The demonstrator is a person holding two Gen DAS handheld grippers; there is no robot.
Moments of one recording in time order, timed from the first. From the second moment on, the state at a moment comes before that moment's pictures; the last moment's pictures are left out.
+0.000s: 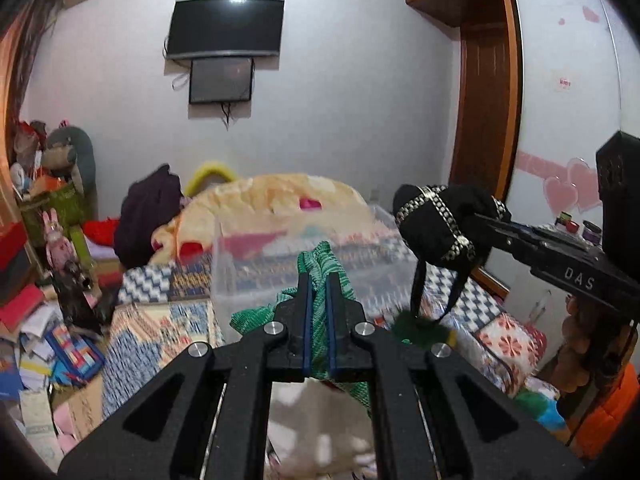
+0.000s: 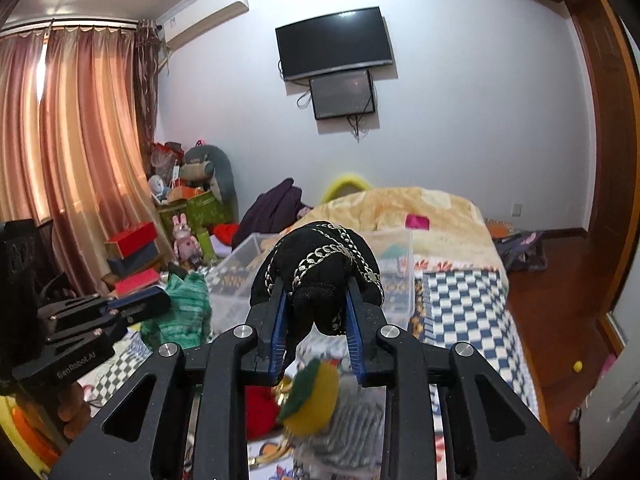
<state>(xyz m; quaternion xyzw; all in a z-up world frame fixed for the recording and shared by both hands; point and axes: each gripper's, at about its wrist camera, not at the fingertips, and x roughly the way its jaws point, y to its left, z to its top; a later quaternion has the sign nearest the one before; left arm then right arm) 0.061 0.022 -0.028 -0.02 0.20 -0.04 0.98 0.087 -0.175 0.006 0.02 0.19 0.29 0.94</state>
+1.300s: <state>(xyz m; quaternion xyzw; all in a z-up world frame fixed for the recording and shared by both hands) 0.208 0.034 -0.069 0.00 0.30 0.01 0.95 0.180 -0.128 -0.034 -0.06 0.31 0.24 0.92</state>
